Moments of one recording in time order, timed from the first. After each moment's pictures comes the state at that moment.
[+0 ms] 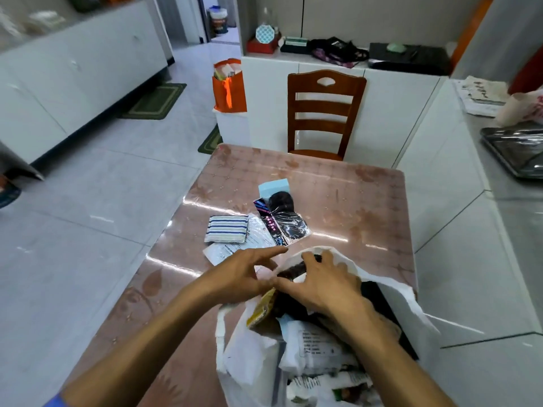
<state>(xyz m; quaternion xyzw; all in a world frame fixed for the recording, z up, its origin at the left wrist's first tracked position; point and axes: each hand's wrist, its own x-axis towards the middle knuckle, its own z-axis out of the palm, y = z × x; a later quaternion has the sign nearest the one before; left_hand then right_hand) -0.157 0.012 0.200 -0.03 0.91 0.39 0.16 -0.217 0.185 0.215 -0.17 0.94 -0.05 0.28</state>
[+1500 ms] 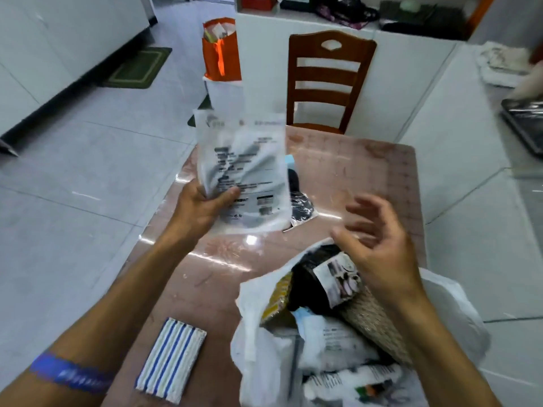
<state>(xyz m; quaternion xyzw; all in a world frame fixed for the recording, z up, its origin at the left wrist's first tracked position) -0.189 -0.074 0.192 -0.20 0.73 0.64 -0.14 -0.228 0.191 0.220 -0.12 0.82 -0.56 0.10</state>
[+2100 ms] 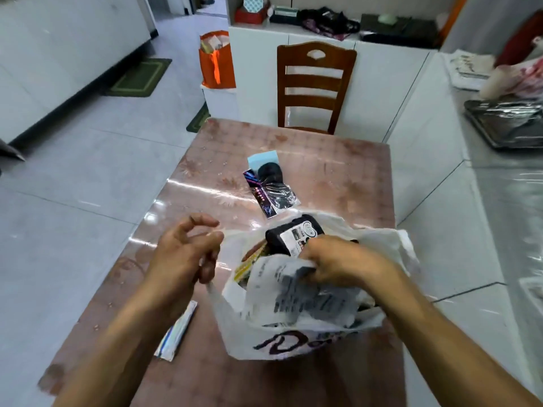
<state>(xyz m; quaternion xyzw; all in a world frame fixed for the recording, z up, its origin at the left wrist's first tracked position) -0.071 0.049 0.249 -0.33 0.67 0.66 -0.09 -0.213 0.238 0.239 -0.42 0.83 -0.09 0.35</state>
